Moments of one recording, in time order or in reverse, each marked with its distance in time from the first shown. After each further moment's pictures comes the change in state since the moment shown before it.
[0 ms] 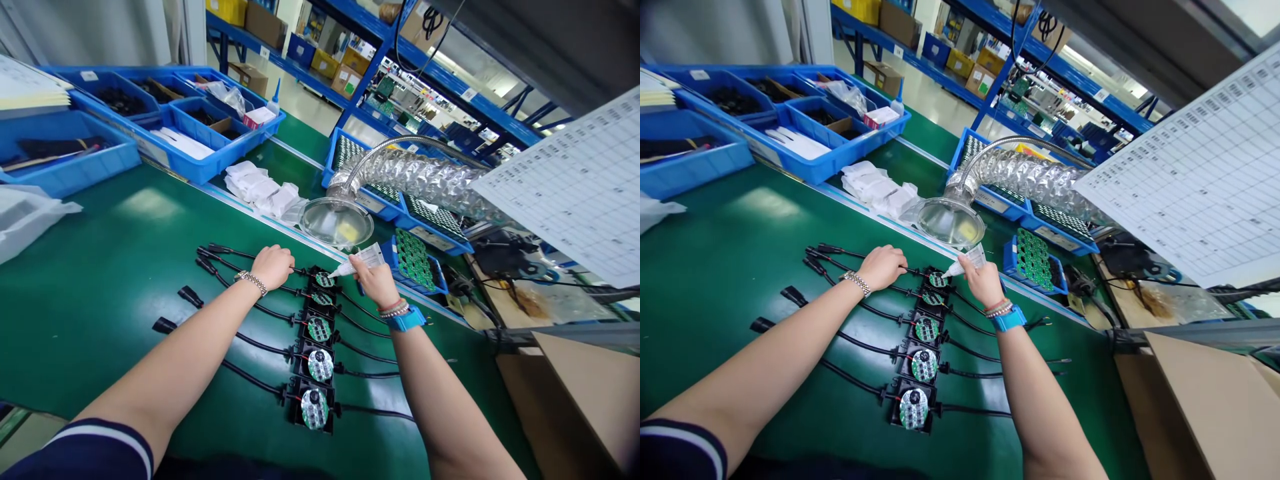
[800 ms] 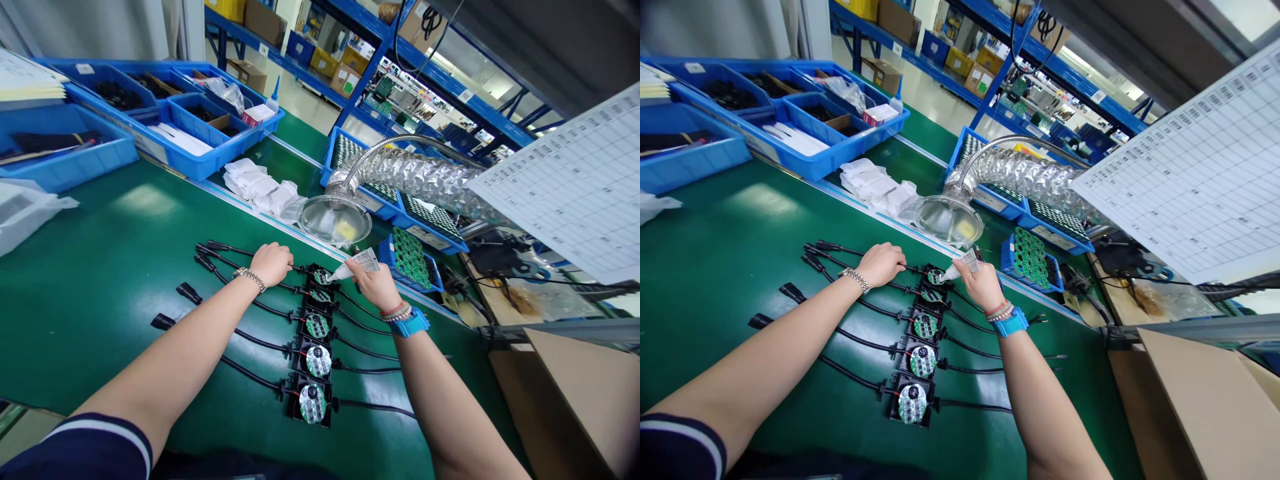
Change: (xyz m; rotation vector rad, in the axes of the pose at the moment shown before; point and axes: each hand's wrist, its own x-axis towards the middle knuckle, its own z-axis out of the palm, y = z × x) left_hand 0.001 -0.001 0.001 -0.005 -0.004 -0.003; right_hand -0.011 -0.013 -0.008 -0.151 -0.065 -0.109
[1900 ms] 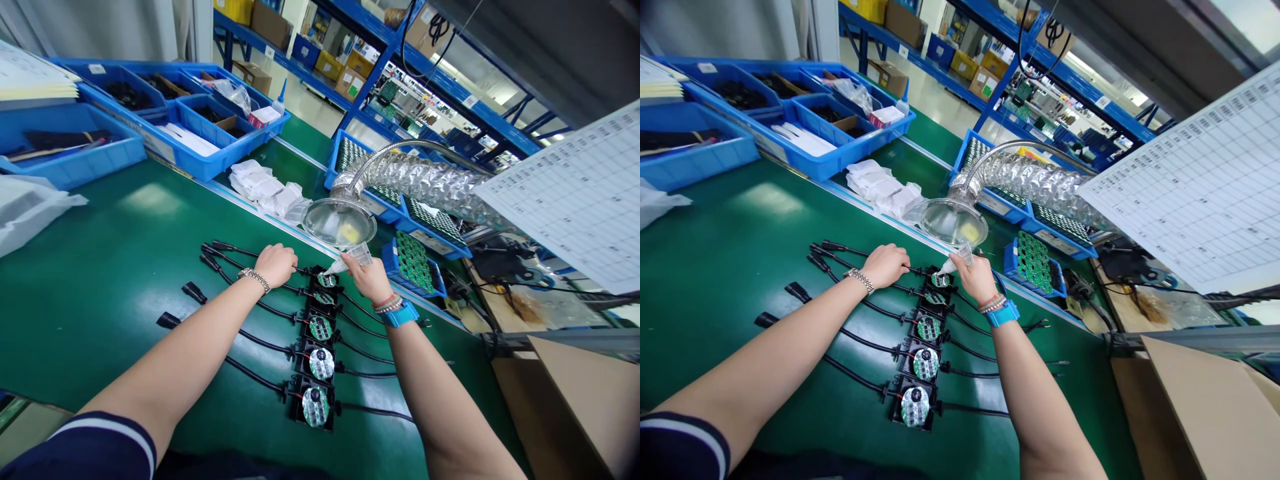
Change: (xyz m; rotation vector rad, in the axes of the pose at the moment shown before) left_hand 0.000 -0.002 0.003 -0.006 0.041 0.025; right_hand 0.021 -0.003 0.016 -0.028 0.041 -0.085
